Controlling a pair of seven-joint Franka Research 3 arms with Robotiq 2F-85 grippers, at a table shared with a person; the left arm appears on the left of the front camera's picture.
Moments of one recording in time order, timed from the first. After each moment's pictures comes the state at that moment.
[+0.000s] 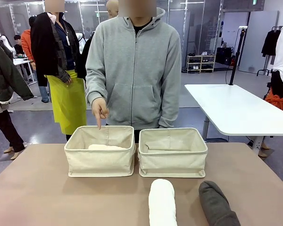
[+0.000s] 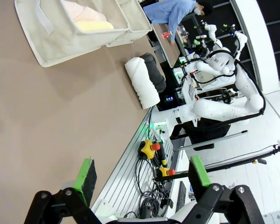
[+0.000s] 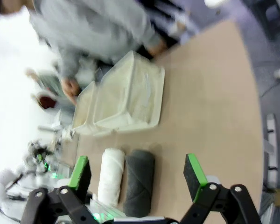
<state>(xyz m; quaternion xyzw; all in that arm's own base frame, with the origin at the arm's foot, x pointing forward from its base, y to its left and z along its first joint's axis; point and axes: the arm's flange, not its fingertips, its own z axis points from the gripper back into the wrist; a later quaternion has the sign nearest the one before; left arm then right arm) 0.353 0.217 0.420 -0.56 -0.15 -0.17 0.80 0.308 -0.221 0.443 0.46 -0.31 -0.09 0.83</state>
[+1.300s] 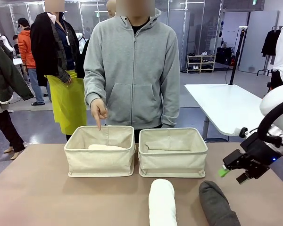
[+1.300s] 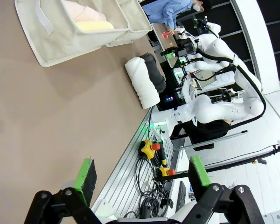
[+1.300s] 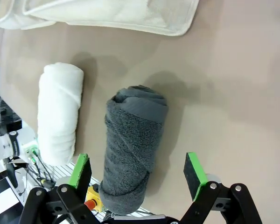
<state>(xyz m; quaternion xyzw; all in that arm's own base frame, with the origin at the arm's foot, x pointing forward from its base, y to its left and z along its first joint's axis) 0.353 0.217 0.420 -0.56 -0.15 -0.17 0.80 0.384 0.030 0.383 0.27 -0.06 0.09 0.96</state>
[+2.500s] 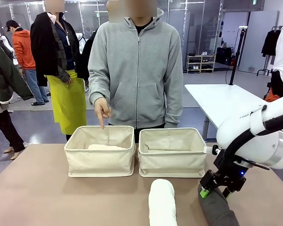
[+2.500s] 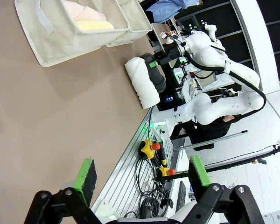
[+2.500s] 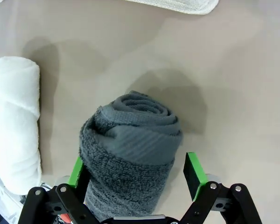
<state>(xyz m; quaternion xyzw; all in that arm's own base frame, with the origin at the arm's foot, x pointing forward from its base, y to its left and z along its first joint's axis) 0.353 0.217 0.420 -0.56 -0.15 -0.17 0.80 0.393 0.105 0.324 0.16 -0.02 0.11 0.98</state>
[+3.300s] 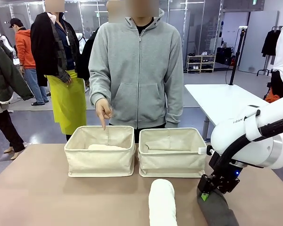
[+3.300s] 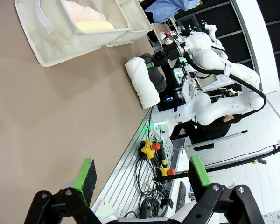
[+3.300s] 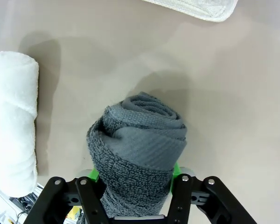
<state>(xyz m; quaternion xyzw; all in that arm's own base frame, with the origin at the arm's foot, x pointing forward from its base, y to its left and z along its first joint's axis) 0.353 0.217 0.420 -0.56 -0.15 -0.17 0.80 0.393 0.119 0.325 0.13 -0.02 0.13 0.98</state>
